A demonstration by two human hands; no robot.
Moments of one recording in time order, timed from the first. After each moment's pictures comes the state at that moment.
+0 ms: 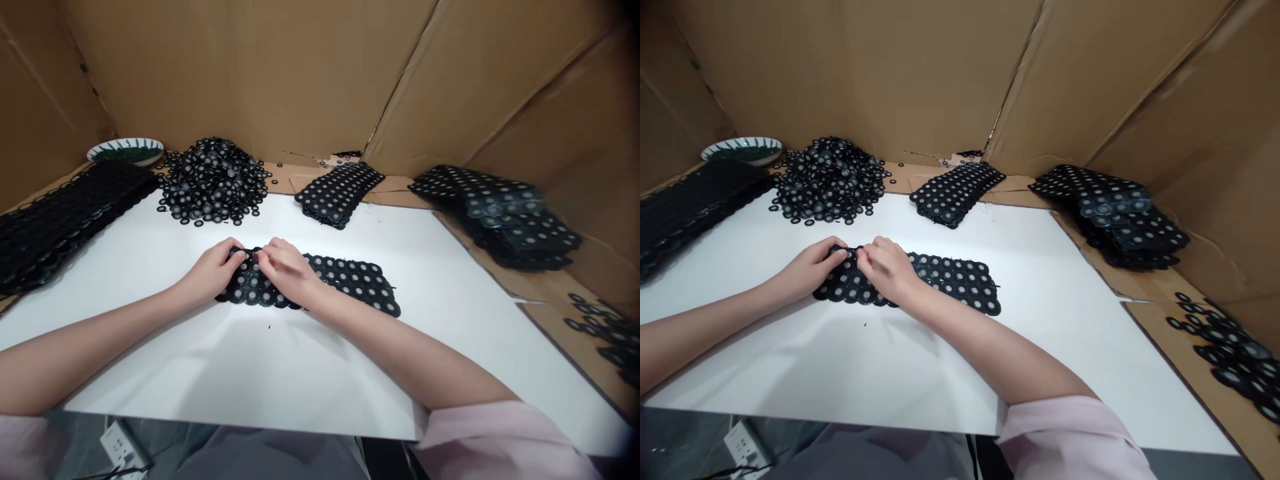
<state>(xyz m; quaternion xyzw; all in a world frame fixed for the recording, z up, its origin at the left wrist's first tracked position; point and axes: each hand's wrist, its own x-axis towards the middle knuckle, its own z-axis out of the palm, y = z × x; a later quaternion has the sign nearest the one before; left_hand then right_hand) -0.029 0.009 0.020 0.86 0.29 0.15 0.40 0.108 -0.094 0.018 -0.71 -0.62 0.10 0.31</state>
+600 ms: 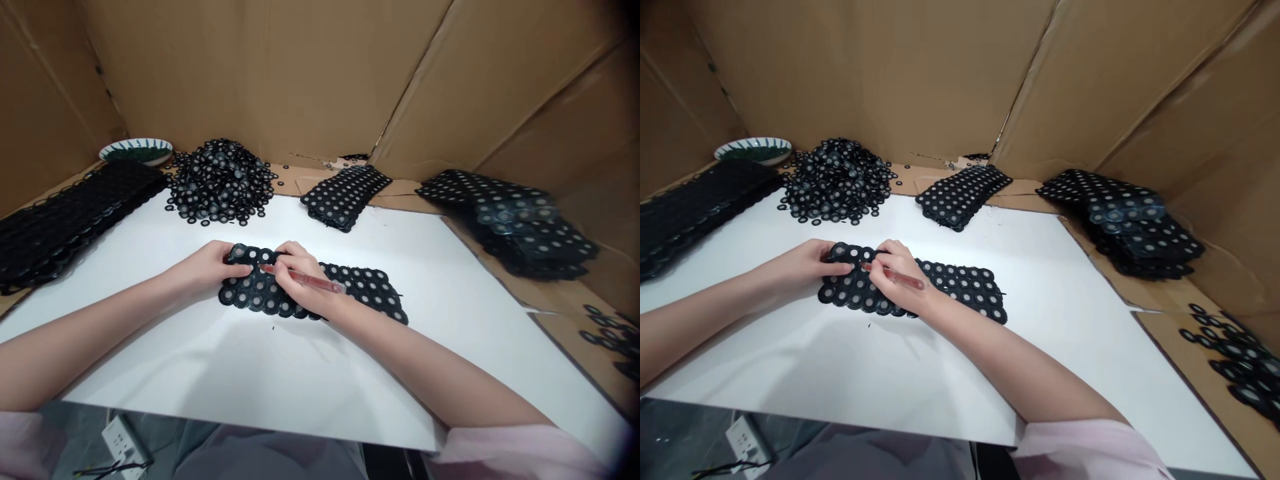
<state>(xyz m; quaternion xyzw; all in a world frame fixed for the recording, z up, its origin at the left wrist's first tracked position) -0.036 0.022 0.031 0.75 0.27 0.03 0.60 0.111 -0.112 0.018 -0.64 -0.66 0.07 0.38</state>
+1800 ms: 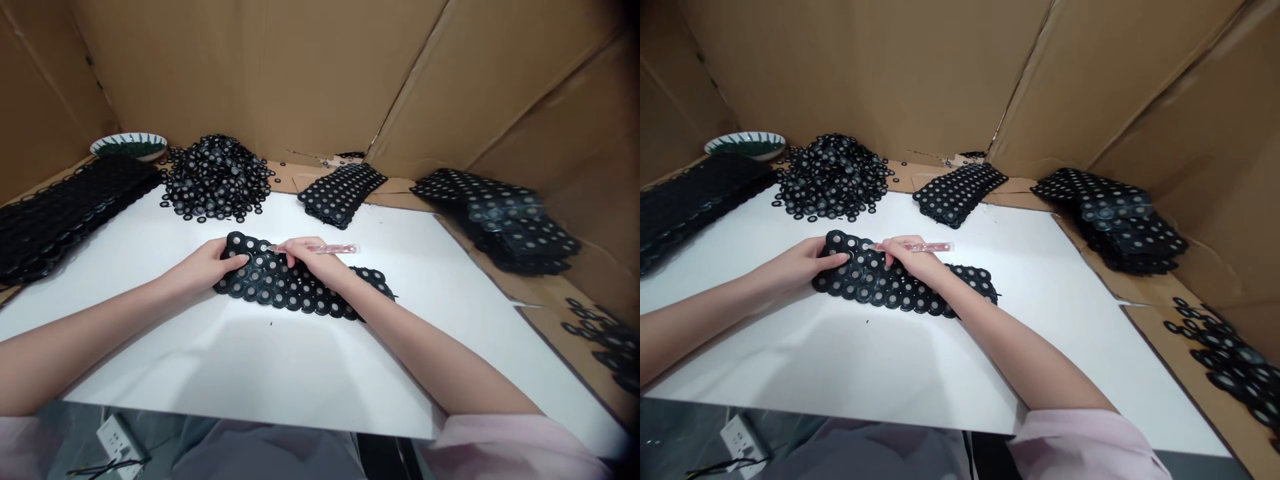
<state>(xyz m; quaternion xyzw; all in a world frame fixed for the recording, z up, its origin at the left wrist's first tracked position) -0.038 0.011 0.032 0.73 0.30 0.10 0.61 0.136 -0.108 0.032 -0.64 -0.56 0.31 0.42</state>
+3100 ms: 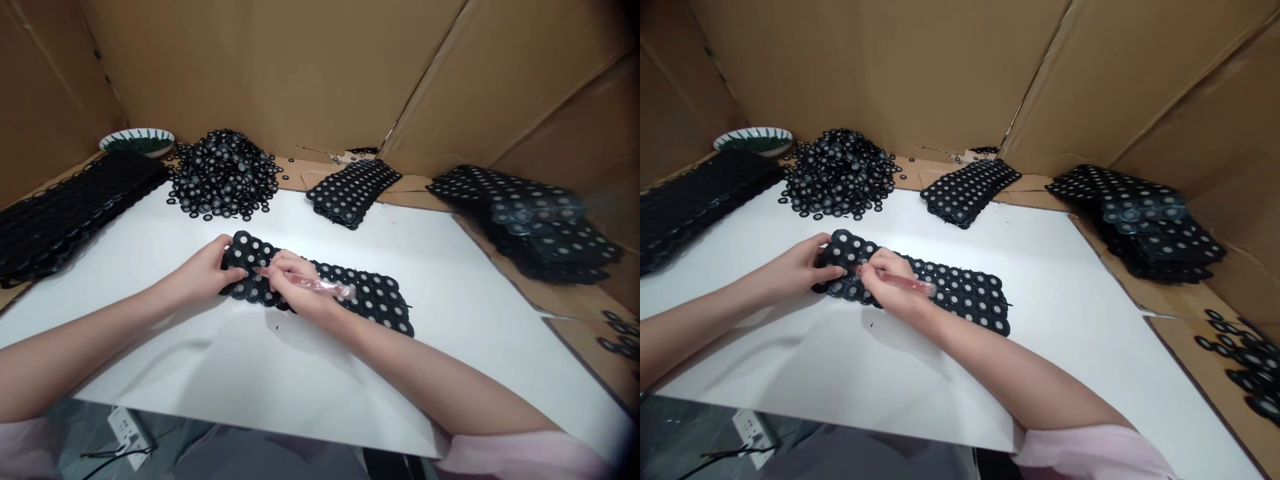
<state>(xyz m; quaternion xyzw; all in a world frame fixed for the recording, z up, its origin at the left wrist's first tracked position) -0.046 0.009 0.032 0.80 0.33 0.08 0.50 0.090 -0.111 0.013 -0.65 -0.59 0.23 0.42</state>
